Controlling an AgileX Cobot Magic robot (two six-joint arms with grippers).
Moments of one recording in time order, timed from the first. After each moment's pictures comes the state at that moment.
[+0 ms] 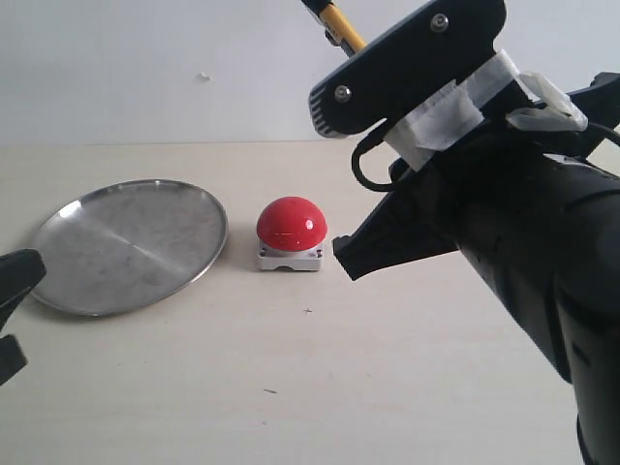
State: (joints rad) left arm -0.51 0.90 -0.07 -0.07 -0.59 -0.19; right arm 1.25 1.32 -0.82 1.79 -1.11 -1.82
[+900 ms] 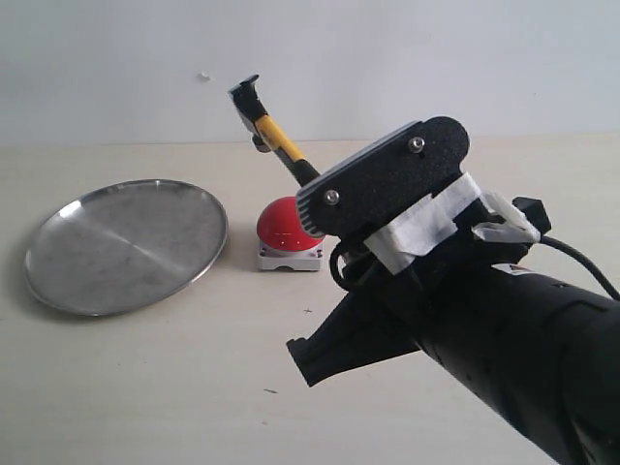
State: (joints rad) left arm -0.51 0.49 0.00 -0.06 -0.26 -0.17; right arm 1.25 1.32 -0.68 1.79 -0.78 -1.56
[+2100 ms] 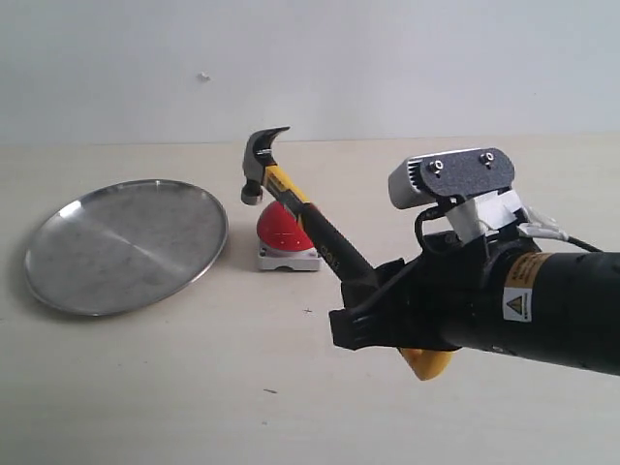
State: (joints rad) left arm -0.51 0.49 0.00 -0.06 -0.26 -0.17; right arm 0.77 1.30 -0.53 0.07 -0.05 0.29
